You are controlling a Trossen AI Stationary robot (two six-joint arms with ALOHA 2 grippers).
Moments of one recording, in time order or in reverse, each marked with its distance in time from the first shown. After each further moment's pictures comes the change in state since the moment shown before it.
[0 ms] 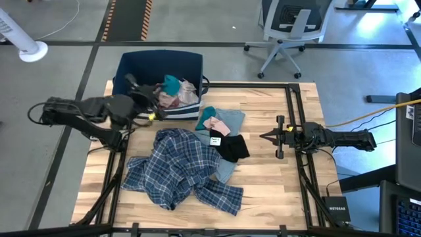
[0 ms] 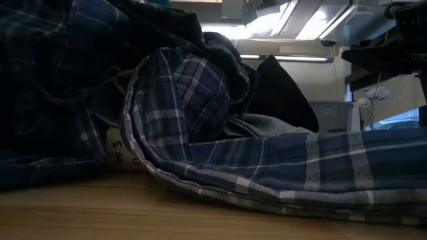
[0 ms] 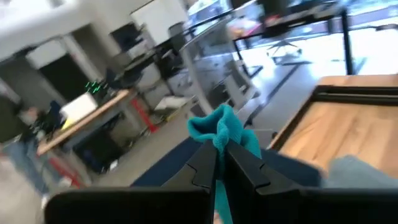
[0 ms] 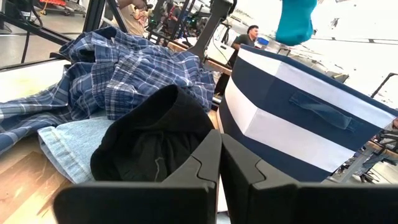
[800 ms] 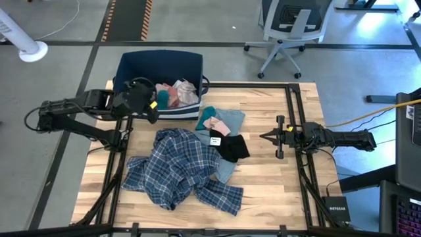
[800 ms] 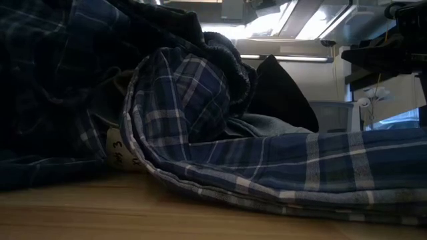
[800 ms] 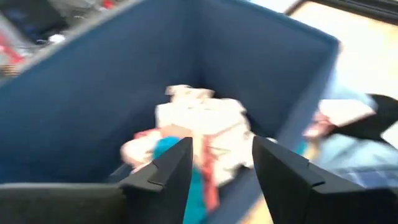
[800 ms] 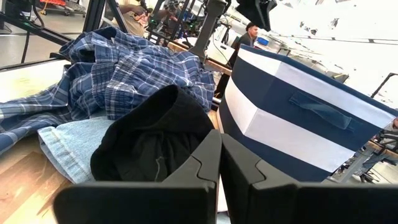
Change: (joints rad) left arm 0.191 -0.032 -0.005 -0.575 0.406 -0.616; right arm 0.000 0.000 0.000 0.000 0.000 0.000
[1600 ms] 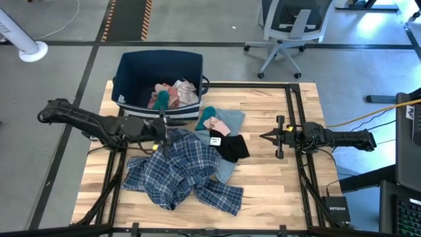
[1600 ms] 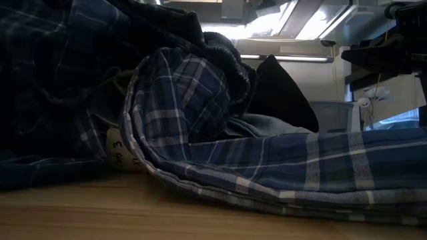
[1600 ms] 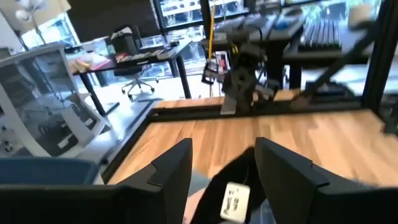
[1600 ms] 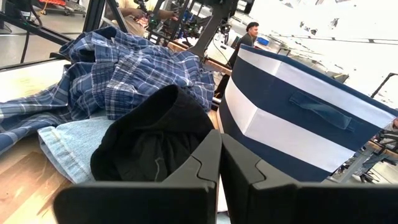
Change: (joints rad) left arm -0.278 0.010 -0.479 1.162 0.200 0.551; right arm 0.000 0.000 0.000 0.000 0.000 0.000
